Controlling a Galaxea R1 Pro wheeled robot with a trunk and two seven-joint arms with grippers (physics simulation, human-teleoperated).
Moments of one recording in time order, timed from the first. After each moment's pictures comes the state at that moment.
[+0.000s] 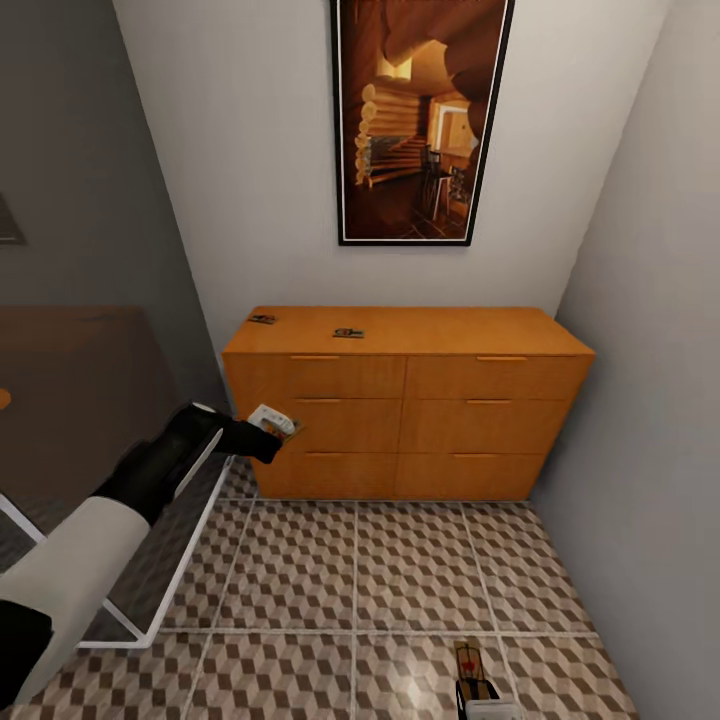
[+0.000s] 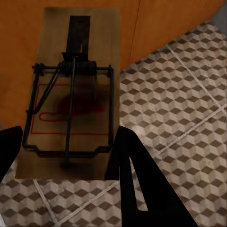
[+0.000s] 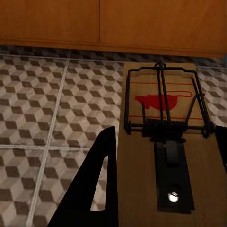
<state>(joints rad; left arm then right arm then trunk) -0.99 0.21 -0.41 -0.90 0.01 0.79 -0.60 -0.33 0.12 0.29 -0.02 -0.04 -0.89 -0.30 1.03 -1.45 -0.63</state>
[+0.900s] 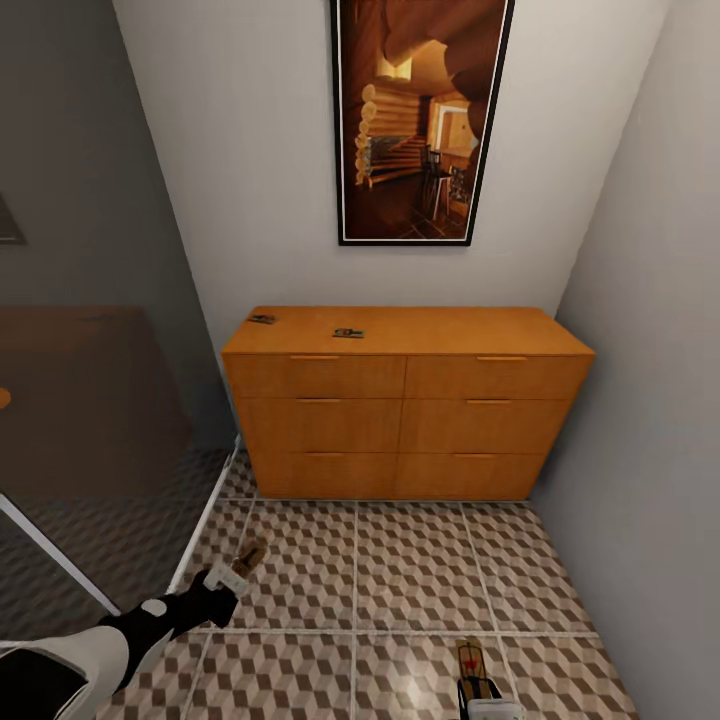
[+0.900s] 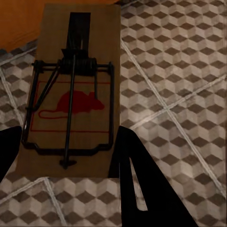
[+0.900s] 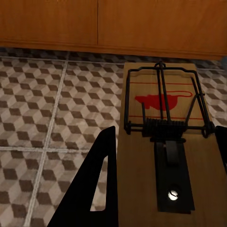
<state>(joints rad) -0.79 0.16 -0.41 0.08 0.04 -0.34 -0.40 -0.33 0.11 0.29 -0.02 -0.04 -0.90 -0.30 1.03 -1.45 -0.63</state>
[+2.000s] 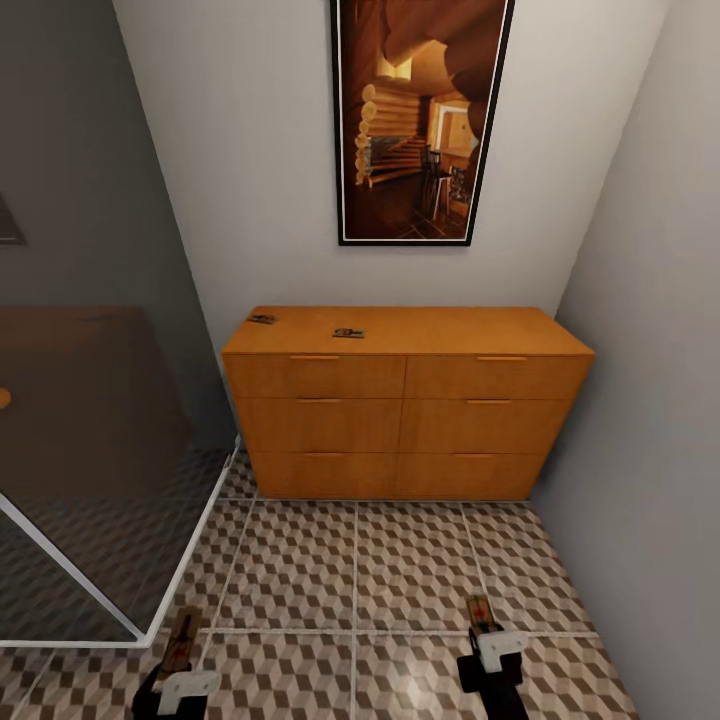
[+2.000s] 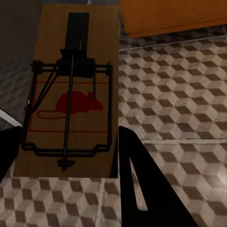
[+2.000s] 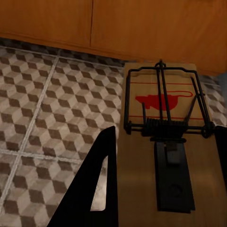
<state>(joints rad) -0.44 0.06 -0.40 0.08 0.26 -0.81 0.25 -0.33 -0.01 0.29 -0.37 -0.02 -0.51 -0.21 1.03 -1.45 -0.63</state>
